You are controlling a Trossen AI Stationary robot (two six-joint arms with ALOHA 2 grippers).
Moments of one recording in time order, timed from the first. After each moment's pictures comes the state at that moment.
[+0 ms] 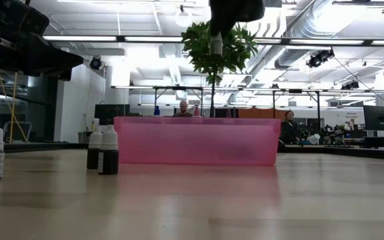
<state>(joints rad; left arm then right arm) 0.01 0.08 0.03 0.00 0.07 0.10 0.14 1.96 2.05 -1.34 0.13 0.71</state>
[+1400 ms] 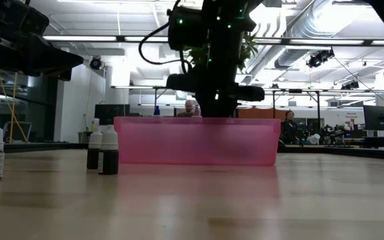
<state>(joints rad) 0.01 0.08 0.03 0.00 0.07 0.10 -0.05 2.07 1.61 -0.90 0.21 1.02</state>
